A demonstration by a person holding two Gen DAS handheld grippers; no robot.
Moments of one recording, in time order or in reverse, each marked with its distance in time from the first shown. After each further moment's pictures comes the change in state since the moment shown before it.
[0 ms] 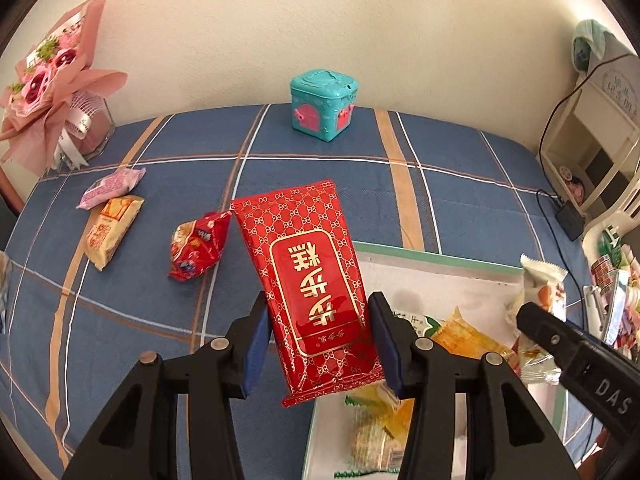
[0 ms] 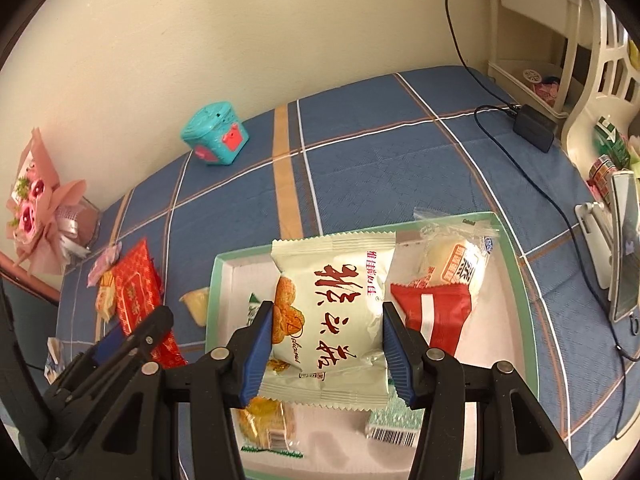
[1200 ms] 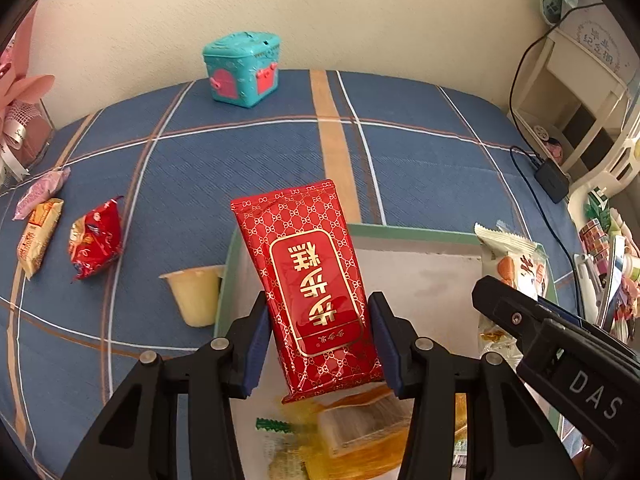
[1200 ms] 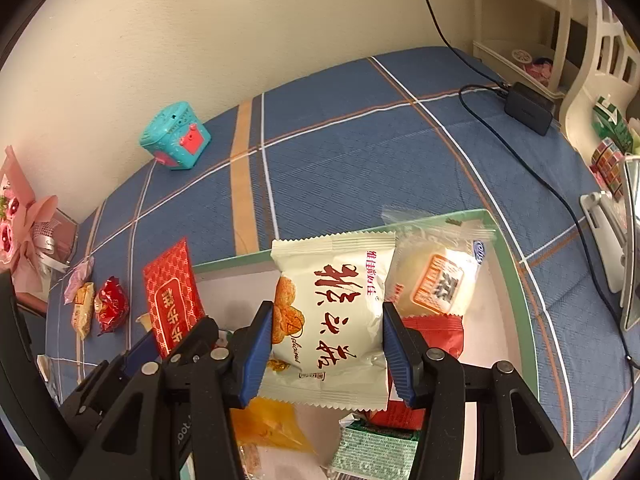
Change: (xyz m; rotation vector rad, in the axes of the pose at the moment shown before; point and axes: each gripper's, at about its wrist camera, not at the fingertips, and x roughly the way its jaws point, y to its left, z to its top) left arm 0.056 -0.065 -0.008 0.087 0.080 -0.099; right arm 0.038 -0.031 0.011 0.052 0.040 -0.037
